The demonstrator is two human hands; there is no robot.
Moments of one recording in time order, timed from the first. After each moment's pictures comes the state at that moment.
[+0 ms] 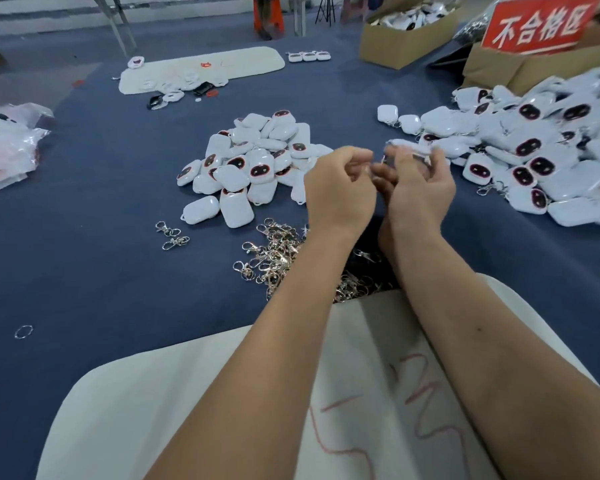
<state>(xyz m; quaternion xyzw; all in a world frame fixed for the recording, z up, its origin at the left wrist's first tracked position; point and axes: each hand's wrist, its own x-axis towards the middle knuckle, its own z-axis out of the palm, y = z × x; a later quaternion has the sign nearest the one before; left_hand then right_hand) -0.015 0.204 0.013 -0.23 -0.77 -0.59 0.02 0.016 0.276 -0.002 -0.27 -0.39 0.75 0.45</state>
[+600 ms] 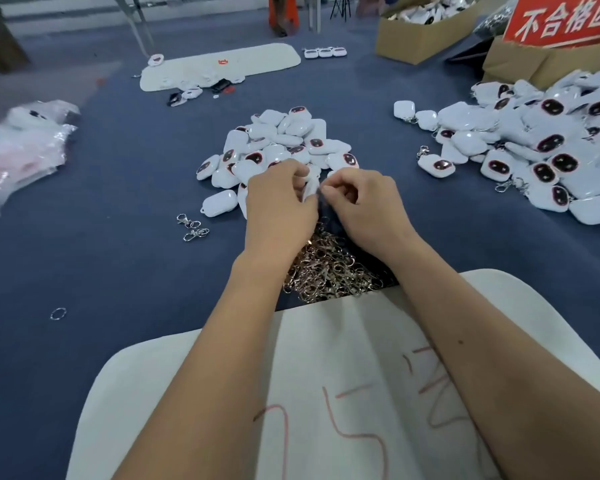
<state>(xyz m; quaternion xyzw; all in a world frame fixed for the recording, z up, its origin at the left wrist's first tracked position) -0.041 0.117 0.005 -0.22 -0.86 -0.45 0.06 0.019 0.244 -0.005 -0.15 -0.88 0.39 0.22</state>
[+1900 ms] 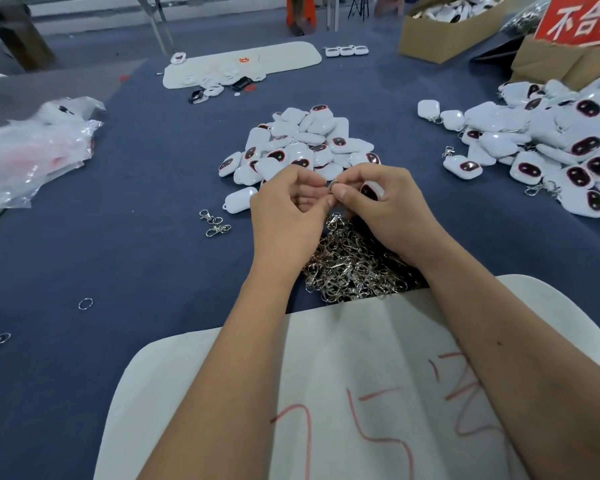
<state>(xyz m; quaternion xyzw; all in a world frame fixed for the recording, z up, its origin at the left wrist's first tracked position) -0.035 0.097 -0.009 -0.20 -0.76 -0.62 0.03 0.020 0.247 -0.007 -0.03 -0.82 0.52 0.22</state>
